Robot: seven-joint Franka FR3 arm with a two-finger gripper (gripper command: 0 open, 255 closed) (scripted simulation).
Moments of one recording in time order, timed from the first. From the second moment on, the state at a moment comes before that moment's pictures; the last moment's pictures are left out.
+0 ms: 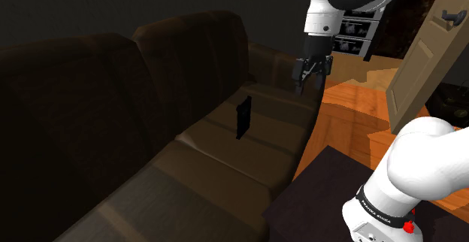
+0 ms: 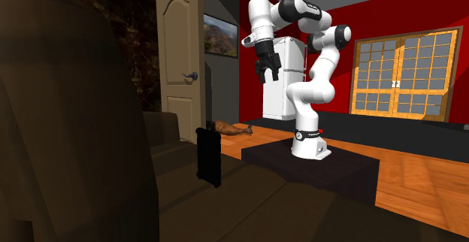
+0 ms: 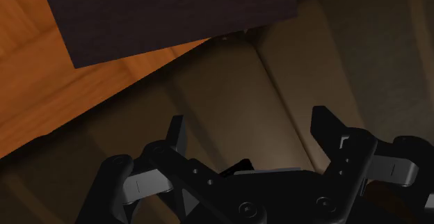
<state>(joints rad) 0.02 -0.74 -0.03 -2.44 0.10 1.59 0.14</state>
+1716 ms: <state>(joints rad) -0.11 0.06 0.28 -2.12 -0.13 2.20 1.13</state>
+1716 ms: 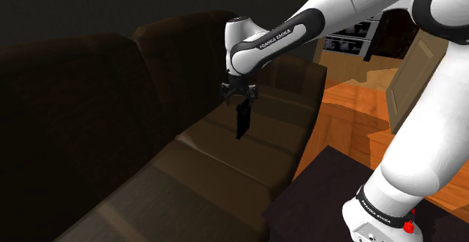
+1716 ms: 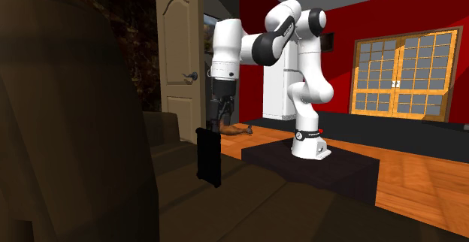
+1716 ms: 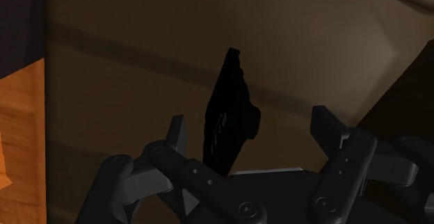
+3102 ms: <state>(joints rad) -0.11 0.13 0.28 -2.14 -0.17 2.29 1.19</state>
